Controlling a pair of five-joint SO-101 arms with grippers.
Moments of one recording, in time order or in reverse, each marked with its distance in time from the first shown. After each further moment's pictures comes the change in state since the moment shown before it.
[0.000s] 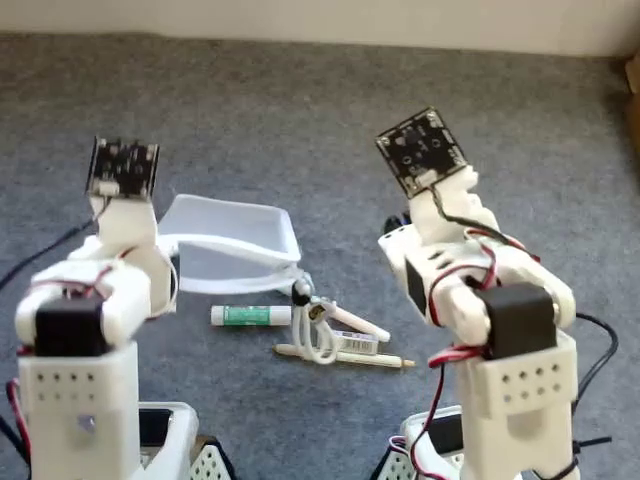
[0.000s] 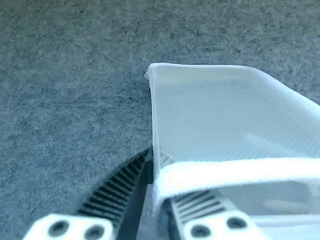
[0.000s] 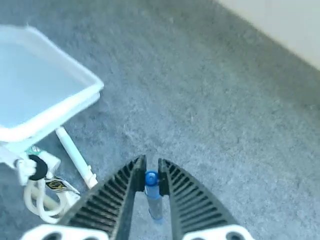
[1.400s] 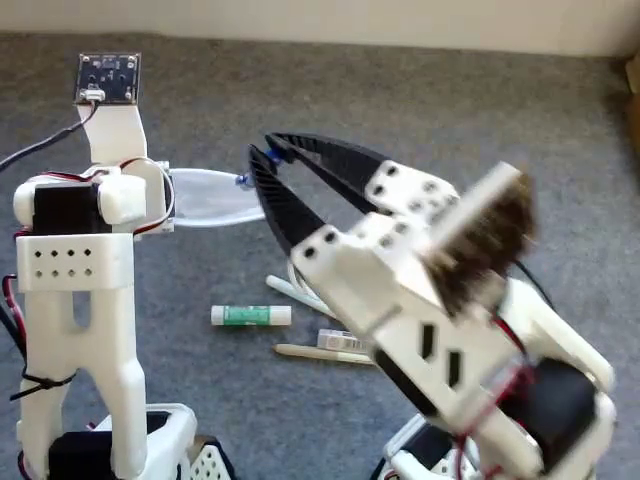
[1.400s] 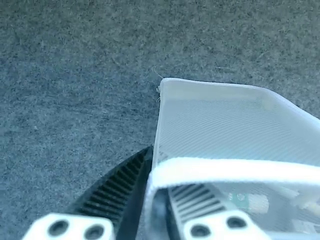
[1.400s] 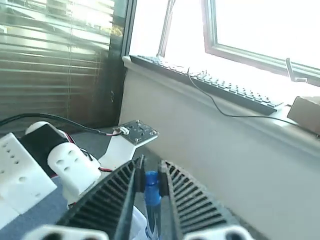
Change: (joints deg) left arm 0.0 28.9 -22.4 1.0 5.7; right arm -29.8 5.0 -22.7 -22.0 -9.1
